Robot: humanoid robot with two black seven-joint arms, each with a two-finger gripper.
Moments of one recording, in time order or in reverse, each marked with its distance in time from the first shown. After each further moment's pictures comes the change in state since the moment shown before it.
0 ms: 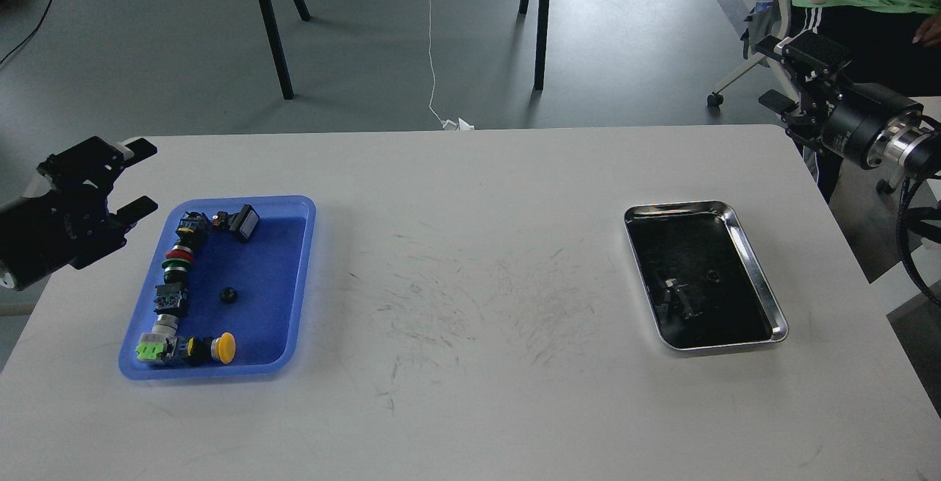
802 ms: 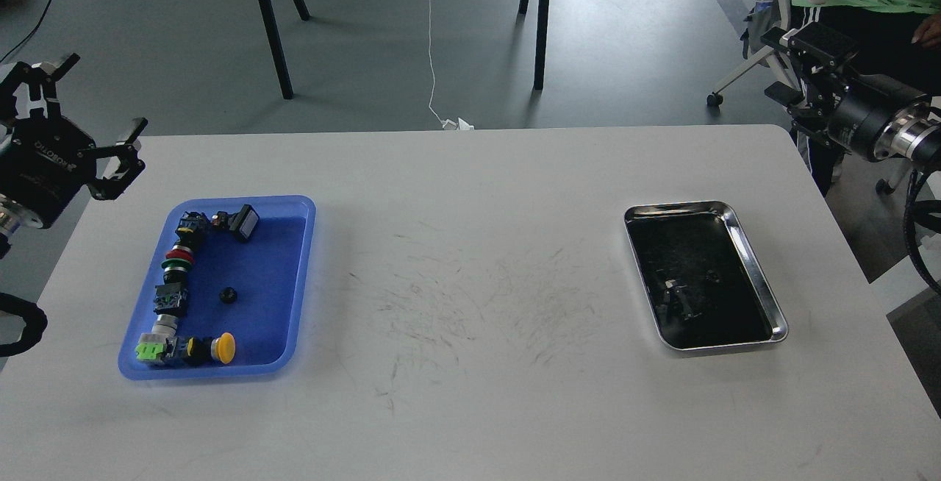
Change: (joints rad) left arm 0.020 -0.275 -0.176 0.249 -0.602 -0.137 -0.014; right arm 0.028 -0.011 0.000 0.000 -0.002 0.000 -0.006
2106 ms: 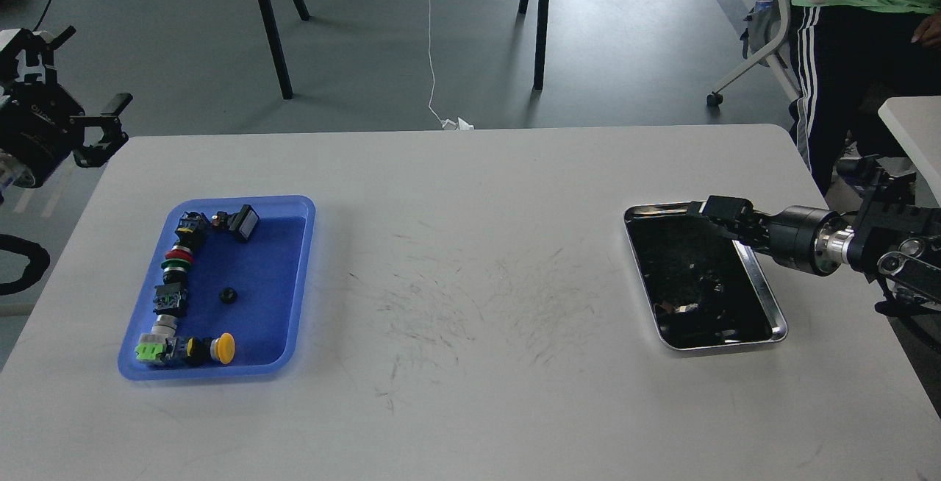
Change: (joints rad) left arm -0.182 -0.147 -0.013 0.370 0.086 -0.101 0.170; right arm -0.002 0.056 -0.354 -0.006 -0.287 0.006 0.009
